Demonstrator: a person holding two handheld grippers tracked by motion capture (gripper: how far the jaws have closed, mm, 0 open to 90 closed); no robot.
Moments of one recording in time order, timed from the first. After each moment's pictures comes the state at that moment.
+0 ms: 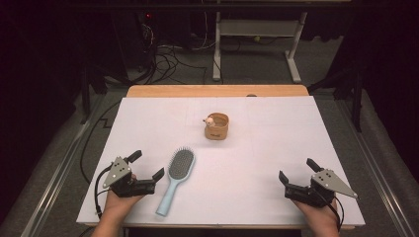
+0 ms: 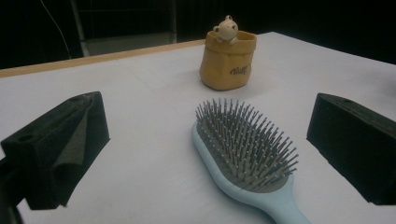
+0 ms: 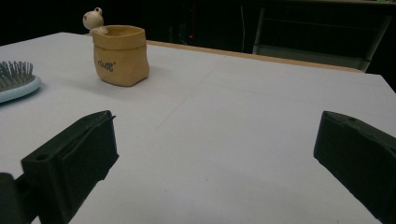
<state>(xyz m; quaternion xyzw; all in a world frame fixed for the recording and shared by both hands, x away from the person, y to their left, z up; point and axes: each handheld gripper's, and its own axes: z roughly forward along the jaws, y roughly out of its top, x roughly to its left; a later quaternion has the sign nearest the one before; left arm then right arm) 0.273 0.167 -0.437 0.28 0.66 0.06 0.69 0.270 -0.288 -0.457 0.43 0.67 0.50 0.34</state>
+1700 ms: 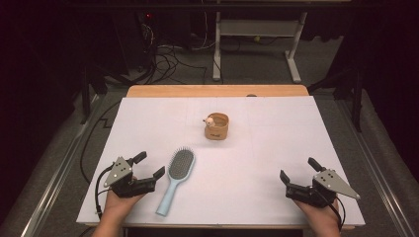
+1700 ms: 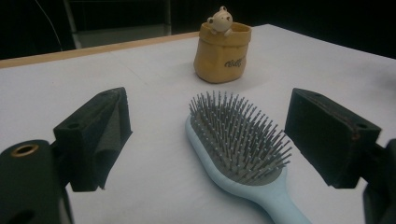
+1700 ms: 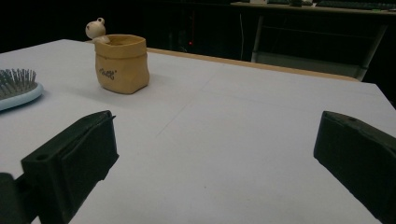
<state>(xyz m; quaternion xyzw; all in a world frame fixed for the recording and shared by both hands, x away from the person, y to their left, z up) 0.272 0.164 -0.438 0.29 0.67 0.05 0.68 0.268 -0.289 -0.452 0.42 0.66 0.50 0.35</state>
